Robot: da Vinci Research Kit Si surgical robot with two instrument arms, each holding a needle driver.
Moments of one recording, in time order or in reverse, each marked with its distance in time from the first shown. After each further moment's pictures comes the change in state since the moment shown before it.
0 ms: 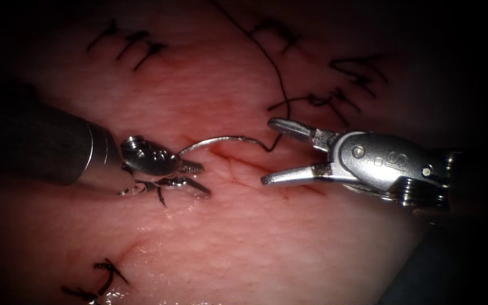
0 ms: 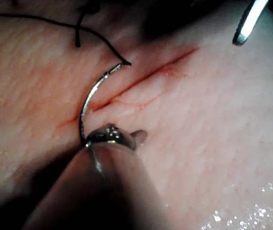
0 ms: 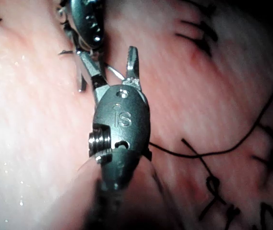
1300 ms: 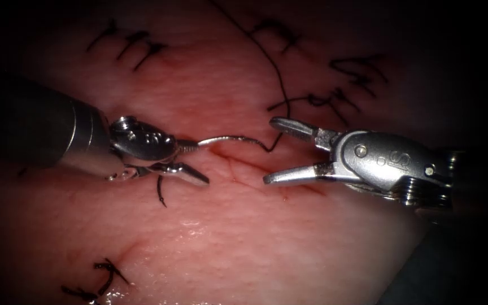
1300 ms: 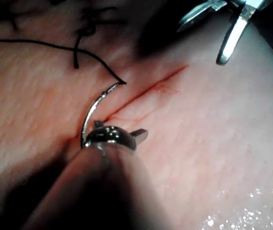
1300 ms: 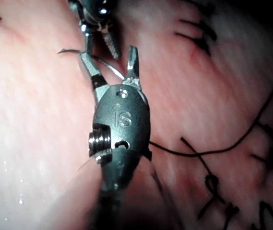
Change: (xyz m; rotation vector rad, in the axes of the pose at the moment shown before) right arm 0.000 0.000 0.000 -0.005 0.011 -0.002; left arm 0.004 0.001 -0.005 0.112 0.030 0.062
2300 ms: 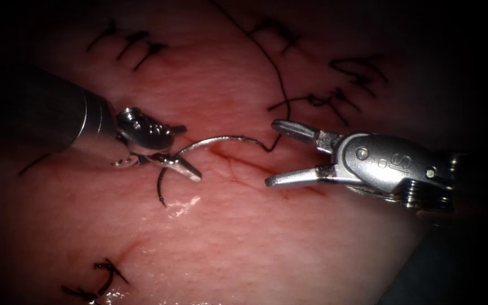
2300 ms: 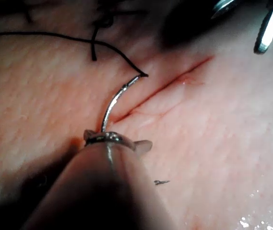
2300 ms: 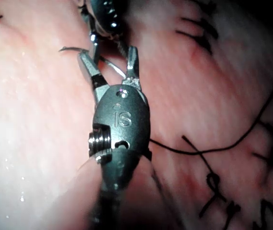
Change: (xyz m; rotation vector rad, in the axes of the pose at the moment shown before) right arm 0.000 0.000 0.000 0.004 0.001 -0.007; left arm -0.004 -0.004 0.004 0.028 -0.148 -0.026
